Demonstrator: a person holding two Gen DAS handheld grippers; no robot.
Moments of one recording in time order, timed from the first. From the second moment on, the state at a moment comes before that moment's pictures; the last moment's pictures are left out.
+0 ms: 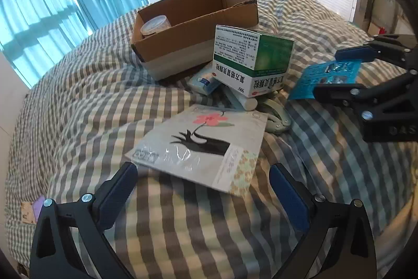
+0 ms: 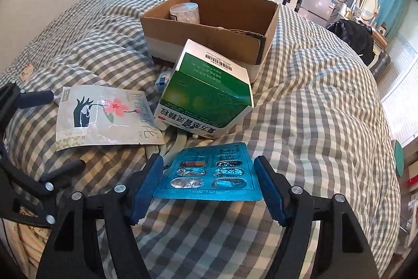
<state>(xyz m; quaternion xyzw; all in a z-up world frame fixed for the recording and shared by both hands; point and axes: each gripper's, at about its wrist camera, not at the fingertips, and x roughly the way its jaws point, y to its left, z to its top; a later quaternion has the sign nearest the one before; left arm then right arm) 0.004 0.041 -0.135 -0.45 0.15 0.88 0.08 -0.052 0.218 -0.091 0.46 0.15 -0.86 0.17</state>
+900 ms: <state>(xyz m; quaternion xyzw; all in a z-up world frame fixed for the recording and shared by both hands) -0.018 0.054 -0.122 -0.43 0.18 0.88 0.11 -0.044 0.226 -0.080 0.45 0.13 -0.87 0.18</state>
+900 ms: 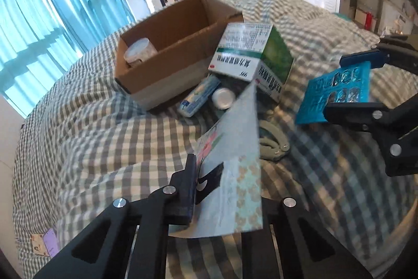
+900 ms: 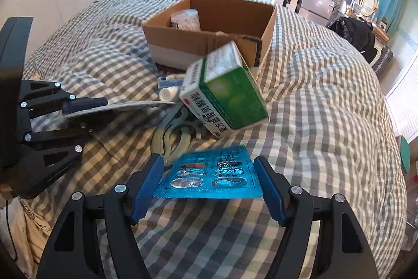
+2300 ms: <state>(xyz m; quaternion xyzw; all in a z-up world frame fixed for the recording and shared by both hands) -0.192 0.002 0.044 -0.30 0.00 0.95 0.13 -0.188 0.183 0.089 0.29 0.13 -0.93 0.20</state>
